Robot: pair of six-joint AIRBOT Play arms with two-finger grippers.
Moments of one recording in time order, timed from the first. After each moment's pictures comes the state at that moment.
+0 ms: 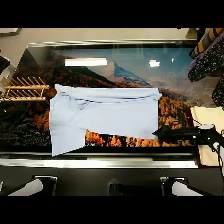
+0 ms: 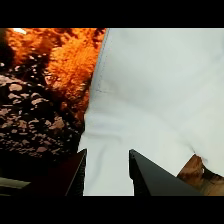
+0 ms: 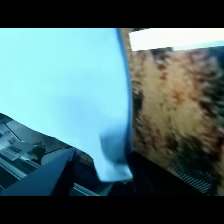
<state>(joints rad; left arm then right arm) 0.52 -1.26 1.12 1.15 -1.40 -1.54 -0.42 -1.36 0.59 -0.75 1.17 1.01</state>
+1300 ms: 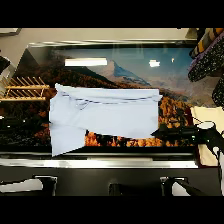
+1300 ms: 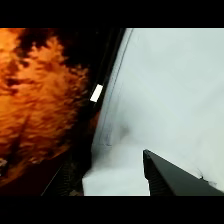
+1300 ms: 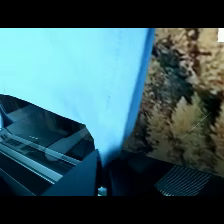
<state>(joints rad) 0.58 -1.49 0.89 0.84 -1.15 -1.16 -0.34 -1.20 0.59 -0.72 1.23 1.12</state>
